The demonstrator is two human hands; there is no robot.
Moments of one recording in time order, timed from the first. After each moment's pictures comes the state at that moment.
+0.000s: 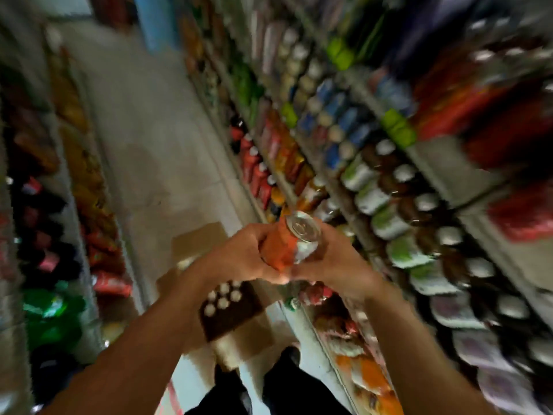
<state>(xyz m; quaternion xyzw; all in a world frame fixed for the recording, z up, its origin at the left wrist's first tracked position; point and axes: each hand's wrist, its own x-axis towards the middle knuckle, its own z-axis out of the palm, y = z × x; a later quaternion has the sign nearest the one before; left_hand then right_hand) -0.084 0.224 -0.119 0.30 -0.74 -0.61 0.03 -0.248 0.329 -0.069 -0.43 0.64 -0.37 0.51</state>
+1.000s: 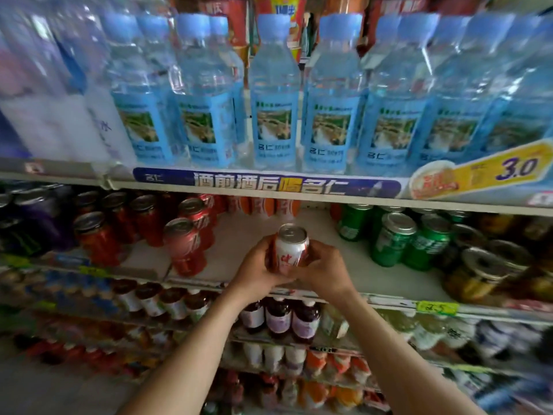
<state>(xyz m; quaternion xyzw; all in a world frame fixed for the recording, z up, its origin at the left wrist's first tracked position) -0.397 0.478 0.015 -0.02 -0.79 -0.61 0.04 -0.417 0.643 0.028 -0.08 0.83 -0.55 0.02</state>
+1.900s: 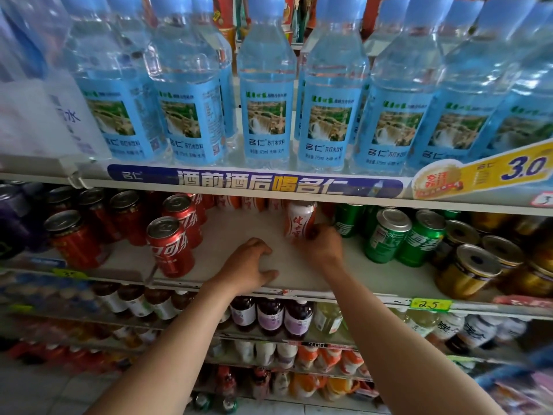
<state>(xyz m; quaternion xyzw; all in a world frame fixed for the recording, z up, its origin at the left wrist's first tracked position) -0.428 0.457 0.004 -0.09 -0.95 -0.29 -0.01 -0.485 0.643 0.014 0.08 0.90 -0.42 0.00</state>
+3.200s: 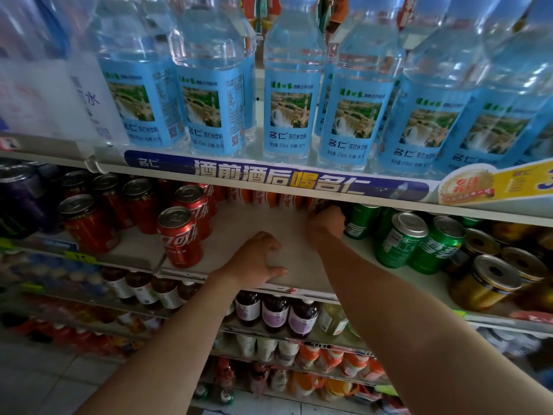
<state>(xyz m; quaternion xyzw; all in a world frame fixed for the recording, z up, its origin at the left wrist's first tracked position) -0.430 0.451 0.001 -0.10 -0.94 -0.33 0.00 -0.533 0.610 0.030 0.20 0.87 -0.45 -0.04</state>
